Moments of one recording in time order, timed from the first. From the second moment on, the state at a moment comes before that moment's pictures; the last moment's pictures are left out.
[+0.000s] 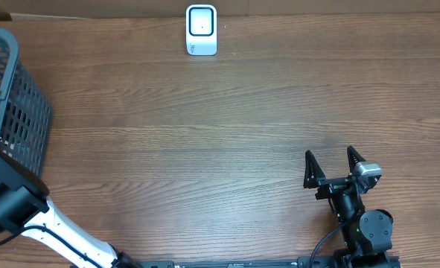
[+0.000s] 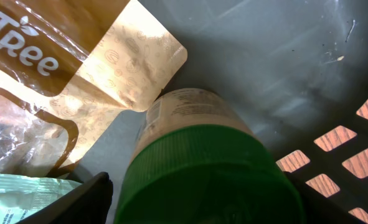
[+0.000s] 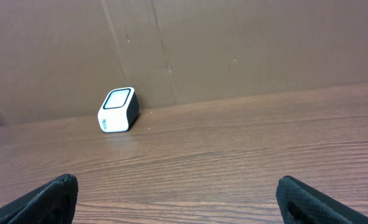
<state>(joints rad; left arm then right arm) 0.73 2.20 1.96 -1.22 0.05 -0.26 0.17 0.01 0.02 -0.03 0.01 0.20</state>
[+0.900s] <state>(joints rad) 0.73 2.21 2.59 -1.57 0.16 -0.31 0.17 0.01 0.02 -0.03 0.01 0.20</state>
